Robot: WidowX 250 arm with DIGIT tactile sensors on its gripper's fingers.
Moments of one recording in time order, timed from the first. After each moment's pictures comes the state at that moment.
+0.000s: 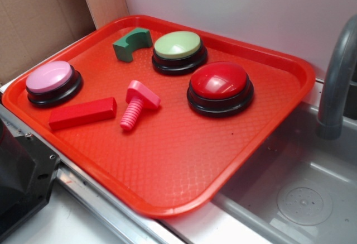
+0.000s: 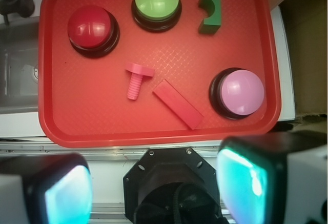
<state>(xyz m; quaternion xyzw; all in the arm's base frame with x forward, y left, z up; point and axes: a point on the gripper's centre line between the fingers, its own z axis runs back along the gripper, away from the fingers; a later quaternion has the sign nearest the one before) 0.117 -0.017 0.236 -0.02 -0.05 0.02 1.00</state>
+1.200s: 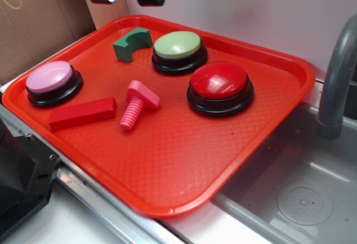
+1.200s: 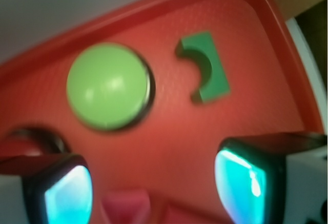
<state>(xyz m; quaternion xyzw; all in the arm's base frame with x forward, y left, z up) 0.278 0.045 0.120 0.00 -0.05 0.24 0.97</state>
